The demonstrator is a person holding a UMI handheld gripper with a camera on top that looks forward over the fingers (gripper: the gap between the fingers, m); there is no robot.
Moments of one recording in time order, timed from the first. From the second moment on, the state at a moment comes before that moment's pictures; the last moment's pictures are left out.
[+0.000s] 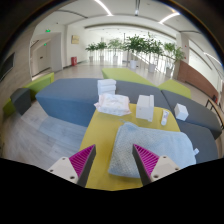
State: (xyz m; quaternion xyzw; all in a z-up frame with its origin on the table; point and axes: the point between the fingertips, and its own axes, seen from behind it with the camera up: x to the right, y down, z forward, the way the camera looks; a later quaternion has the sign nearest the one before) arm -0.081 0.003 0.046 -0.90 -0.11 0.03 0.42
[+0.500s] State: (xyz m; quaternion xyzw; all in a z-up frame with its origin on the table) arm -0.062 0.033 -0.017 -0.90 -0.07 0.04 0.42
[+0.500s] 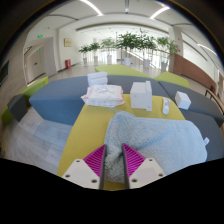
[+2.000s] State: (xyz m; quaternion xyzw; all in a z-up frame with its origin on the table) arm 0.212 -0.070 0.132 -0.90 0.04 0.00 0.44
